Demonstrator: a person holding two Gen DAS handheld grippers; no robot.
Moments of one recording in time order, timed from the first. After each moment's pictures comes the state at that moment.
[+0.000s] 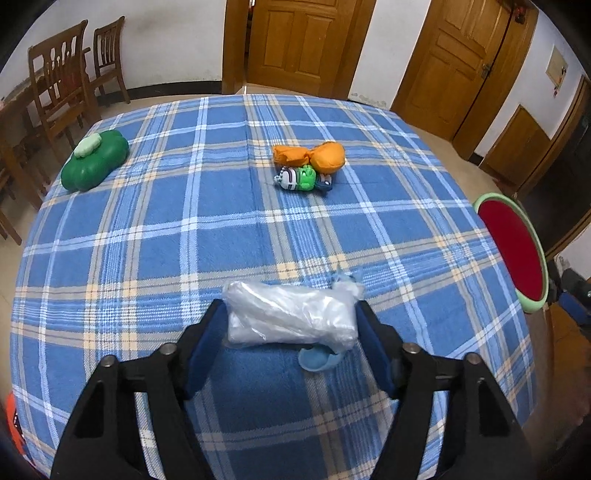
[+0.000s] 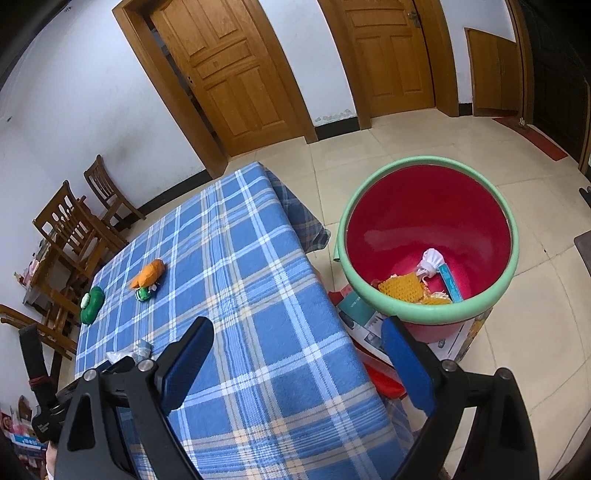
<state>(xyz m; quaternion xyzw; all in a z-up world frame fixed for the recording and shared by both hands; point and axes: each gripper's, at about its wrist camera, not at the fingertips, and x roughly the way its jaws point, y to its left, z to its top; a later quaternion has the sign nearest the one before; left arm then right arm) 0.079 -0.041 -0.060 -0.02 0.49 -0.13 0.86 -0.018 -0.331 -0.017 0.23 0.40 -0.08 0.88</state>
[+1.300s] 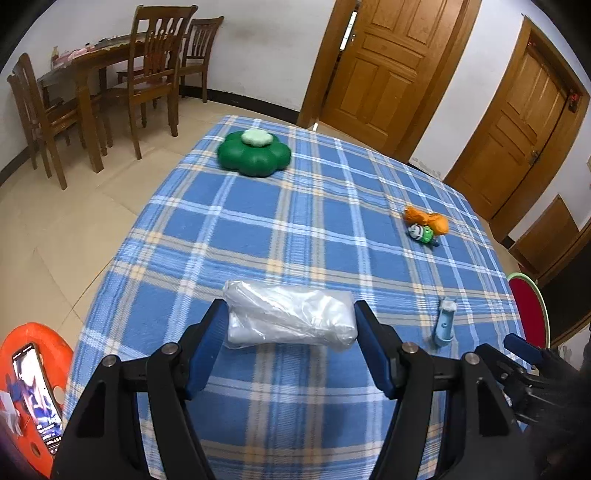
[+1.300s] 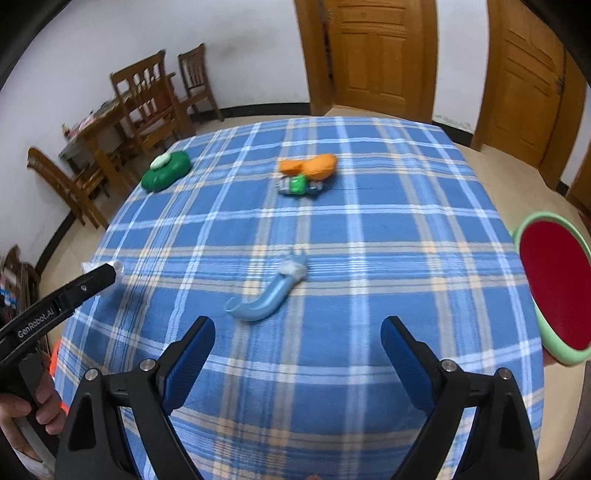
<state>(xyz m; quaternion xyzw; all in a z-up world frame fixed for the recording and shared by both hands) 0.029 0.100 -0.042 -0.13 0.42 -0.01 0.90 0.026 -0.123 -0.040 0.03 0.47 0.09 0.88</state>
